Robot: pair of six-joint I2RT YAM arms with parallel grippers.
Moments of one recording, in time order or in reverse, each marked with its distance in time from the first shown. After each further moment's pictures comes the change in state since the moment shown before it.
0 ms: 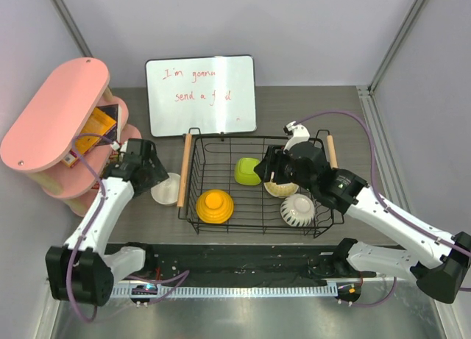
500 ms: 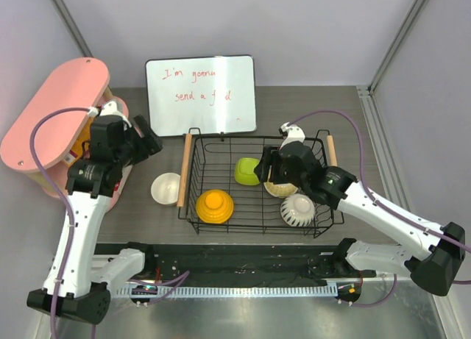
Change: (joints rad) left arm -0.020 -0.162 0.439 -0.093 0.148 0.089; right arm 0.000 0.066 -0.001 -0.014 0.051 0.013
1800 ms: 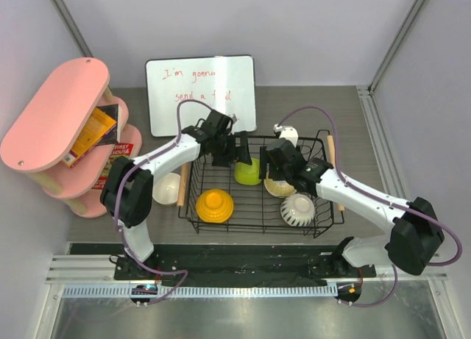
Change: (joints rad) left arm -0.449 0.819 0.085 0.392 0.337 -0.035; right arm -0.079 0.212 -0.035 0.011 0.137 -0.055
